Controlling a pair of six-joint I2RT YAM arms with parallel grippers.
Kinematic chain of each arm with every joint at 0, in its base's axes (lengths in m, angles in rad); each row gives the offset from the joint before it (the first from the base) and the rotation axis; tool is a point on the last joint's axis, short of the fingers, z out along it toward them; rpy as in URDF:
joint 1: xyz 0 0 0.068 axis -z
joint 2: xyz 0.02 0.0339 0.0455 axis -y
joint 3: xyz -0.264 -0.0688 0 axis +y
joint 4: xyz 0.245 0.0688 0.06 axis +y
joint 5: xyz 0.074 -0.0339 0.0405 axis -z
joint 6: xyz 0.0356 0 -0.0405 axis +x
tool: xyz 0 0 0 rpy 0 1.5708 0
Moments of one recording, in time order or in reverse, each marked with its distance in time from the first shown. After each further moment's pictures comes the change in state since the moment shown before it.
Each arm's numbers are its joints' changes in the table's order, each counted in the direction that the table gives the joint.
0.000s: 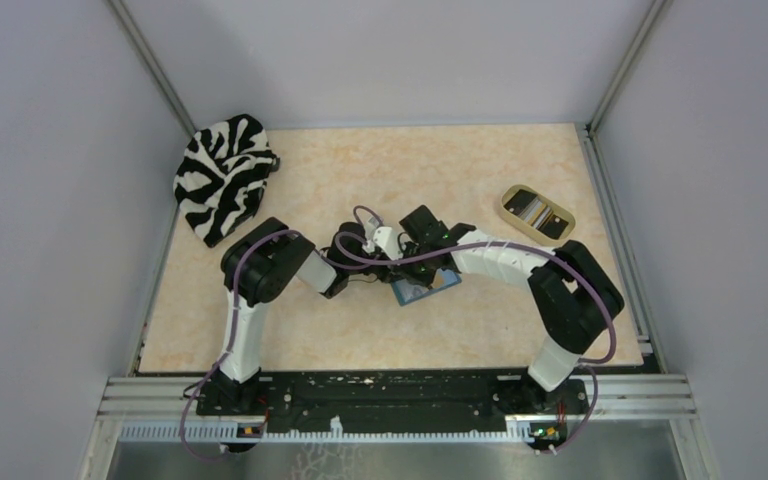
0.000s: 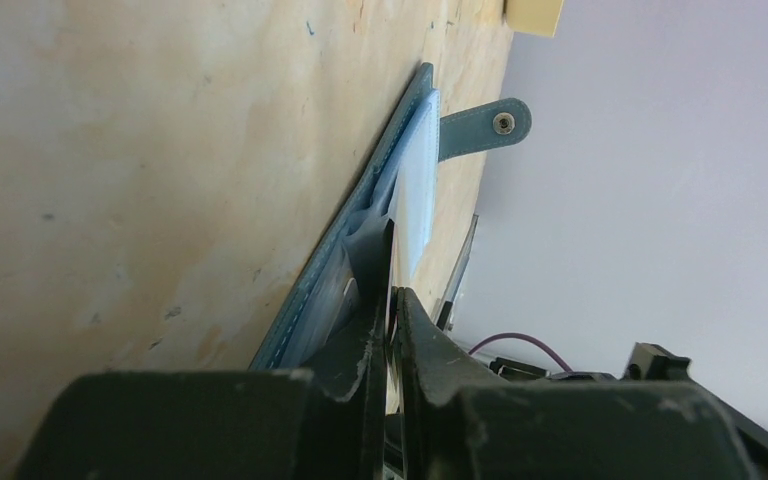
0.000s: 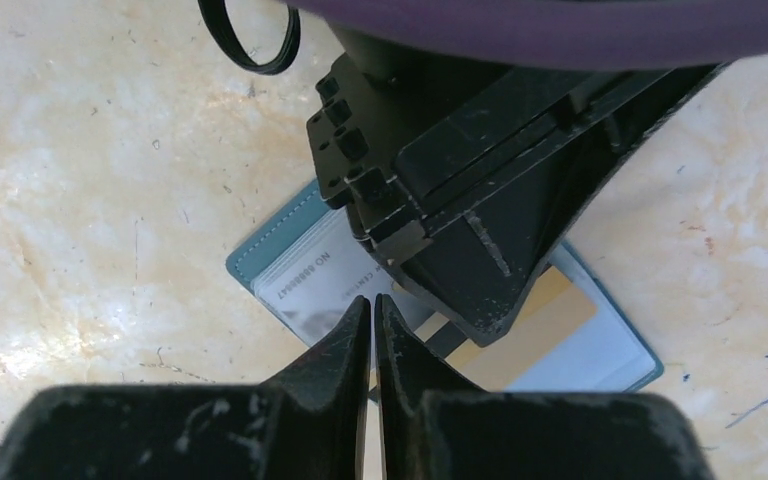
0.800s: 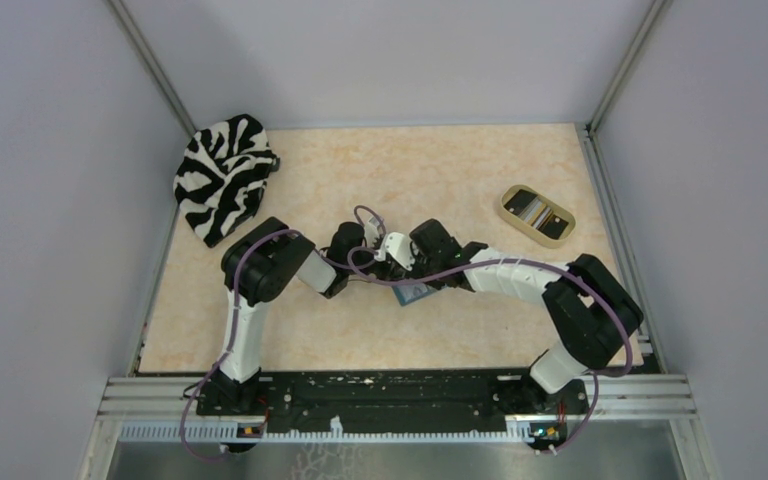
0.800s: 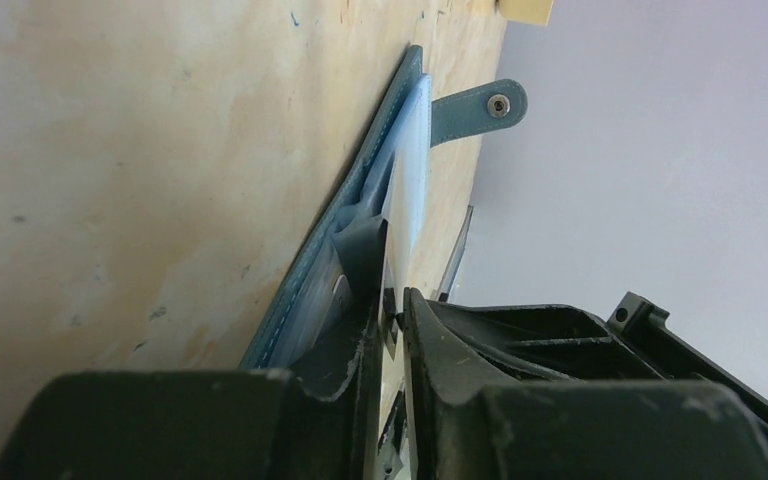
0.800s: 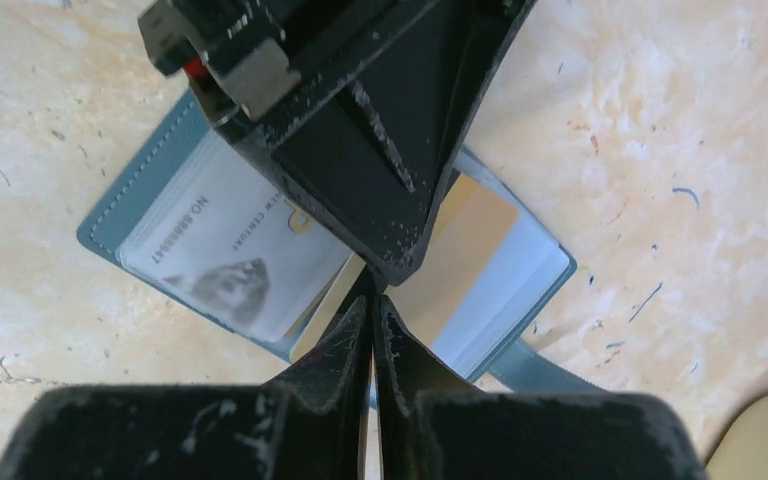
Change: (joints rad) left arm -0.001 -0.005 0.000 -0.015 0.033 -0.003; right arm -0.013 0.107 0.189 -0.196 0.241 -0.035
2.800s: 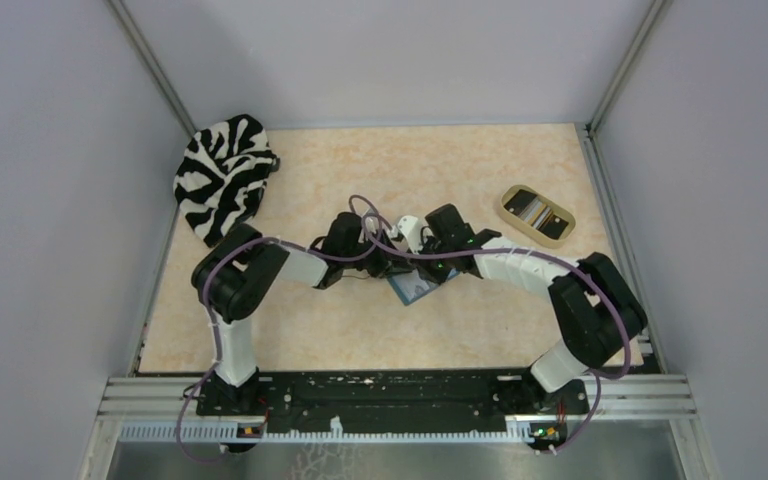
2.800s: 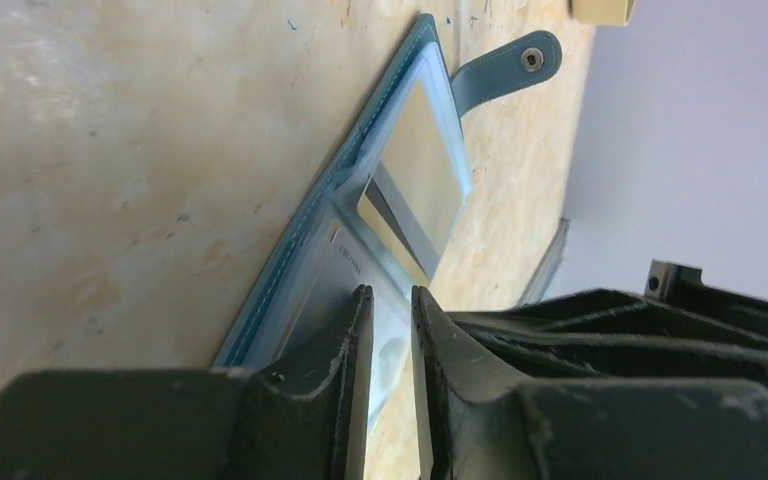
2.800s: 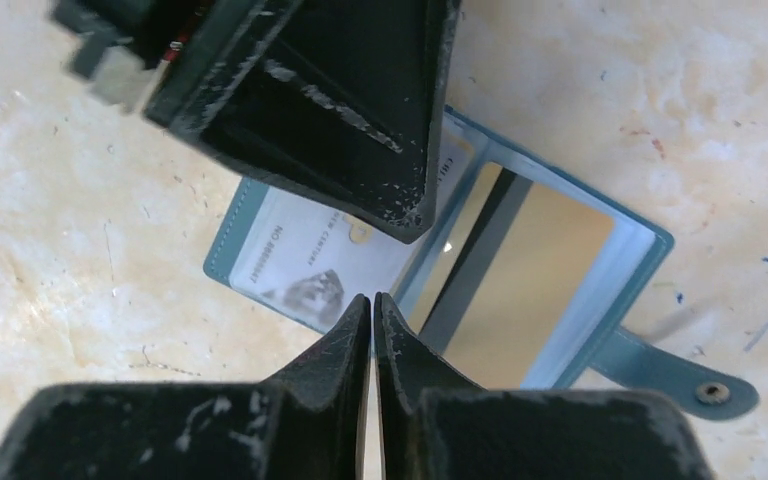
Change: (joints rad) left arm -0.008 0.175 -0.009 0.332 -0.092 0.234; right arm 0.127 0.029 -0.019 0.042 -0.275 0.150
